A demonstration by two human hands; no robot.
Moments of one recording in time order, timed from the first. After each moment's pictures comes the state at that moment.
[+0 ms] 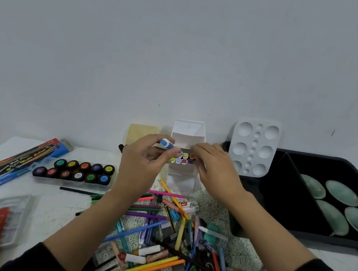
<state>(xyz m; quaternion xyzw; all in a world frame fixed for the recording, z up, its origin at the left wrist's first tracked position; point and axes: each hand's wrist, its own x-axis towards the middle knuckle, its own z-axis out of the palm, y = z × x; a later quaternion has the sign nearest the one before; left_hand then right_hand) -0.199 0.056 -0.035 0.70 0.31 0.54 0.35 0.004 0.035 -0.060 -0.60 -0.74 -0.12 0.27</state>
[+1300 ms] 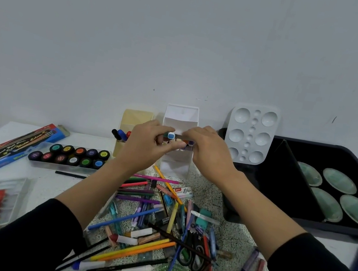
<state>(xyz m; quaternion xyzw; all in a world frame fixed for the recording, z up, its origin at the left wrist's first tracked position) -0.180 0.098 -0.053 0.83 0.33 0.42 0.15 0.008 0.041 -0.051 -0.61 -0.74 -0.04 0.28</state>
